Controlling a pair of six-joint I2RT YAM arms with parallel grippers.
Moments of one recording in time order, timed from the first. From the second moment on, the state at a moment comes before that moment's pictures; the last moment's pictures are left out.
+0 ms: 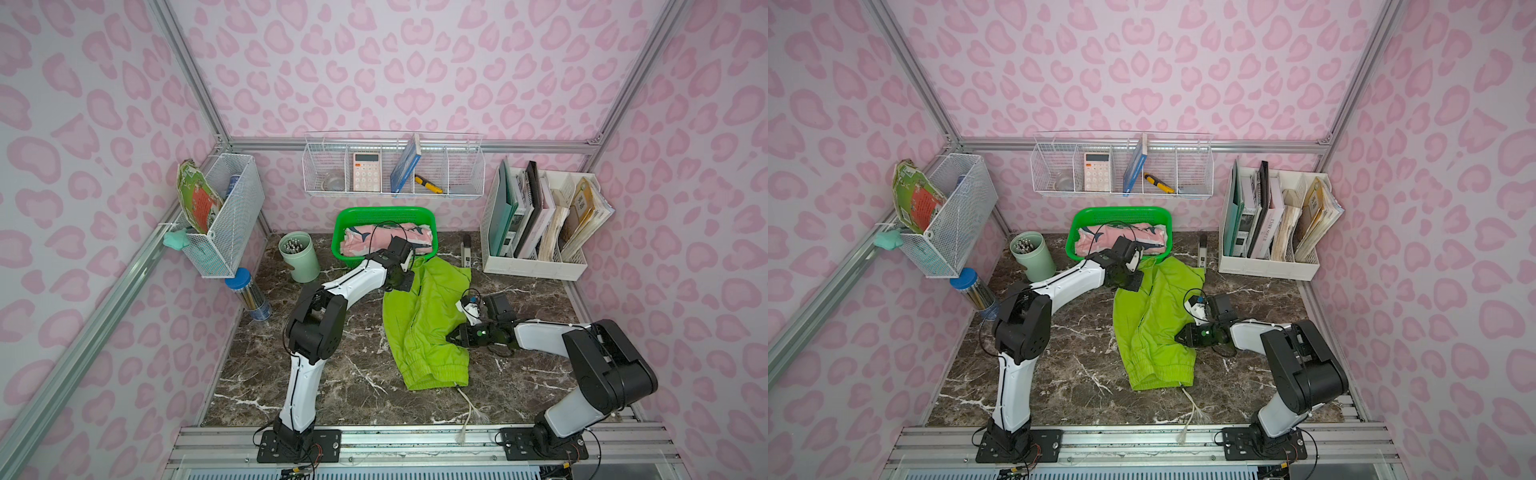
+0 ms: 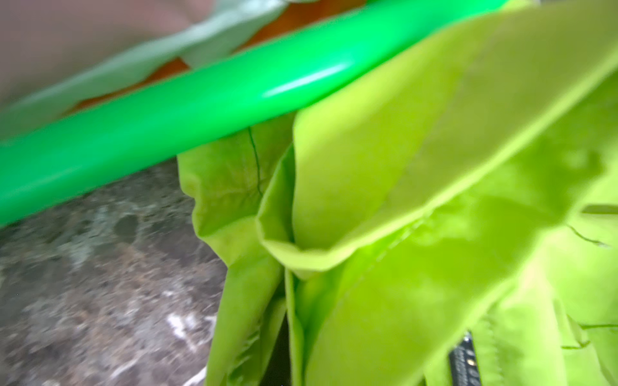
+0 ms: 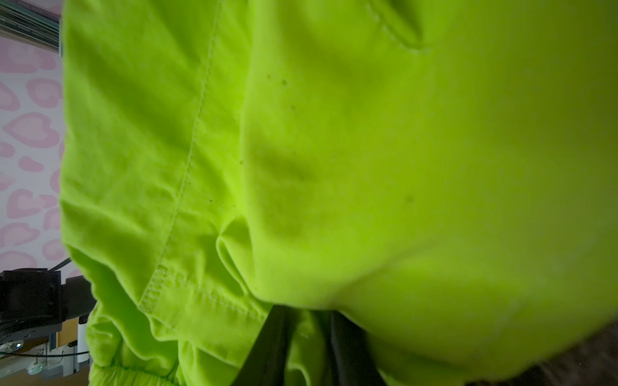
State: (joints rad) left arm -0.50 2.12 1.68 -0.58 -0.01 -0.13; right arm 0.37 1.62 0.62 -0.04 -0.64 0.29
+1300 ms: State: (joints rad) left arm -0.52 2.25 1.78 -0.63 0.27 -0.32; right arm 0.37 1.64 0.63 -0.05 -0.65 0.26
